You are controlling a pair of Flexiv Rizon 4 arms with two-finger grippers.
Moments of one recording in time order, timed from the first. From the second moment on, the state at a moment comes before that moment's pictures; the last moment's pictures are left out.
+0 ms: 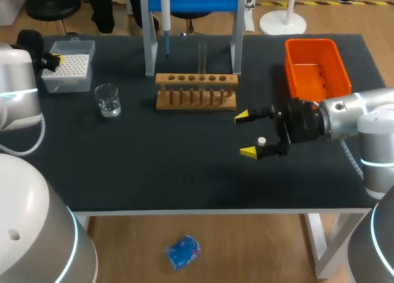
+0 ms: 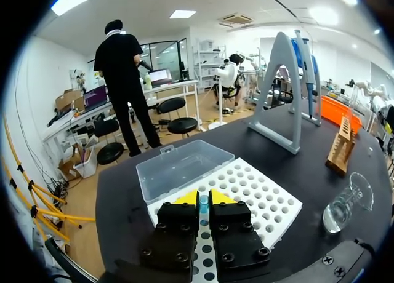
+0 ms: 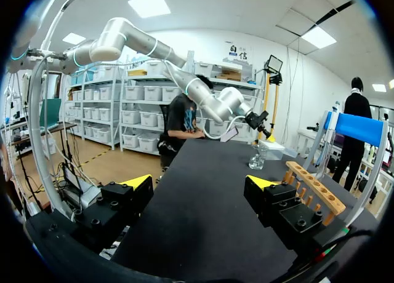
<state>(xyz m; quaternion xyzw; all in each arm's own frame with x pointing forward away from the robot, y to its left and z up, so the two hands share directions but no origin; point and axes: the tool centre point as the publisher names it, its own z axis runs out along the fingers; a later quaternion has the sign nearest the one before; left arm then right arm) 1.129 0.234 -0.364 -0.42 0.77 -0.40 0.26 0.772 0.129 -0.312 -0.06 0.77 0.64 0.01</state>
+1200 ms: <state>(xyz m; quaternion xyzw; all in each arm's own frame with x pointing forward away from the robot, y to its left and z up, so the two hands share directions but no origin) 1.128 0.235 -0.328 -0.41 0.76 -0.42 0.28 0.772 0.129 -0.312 -0.06 0.77 0.64 0.01</state>
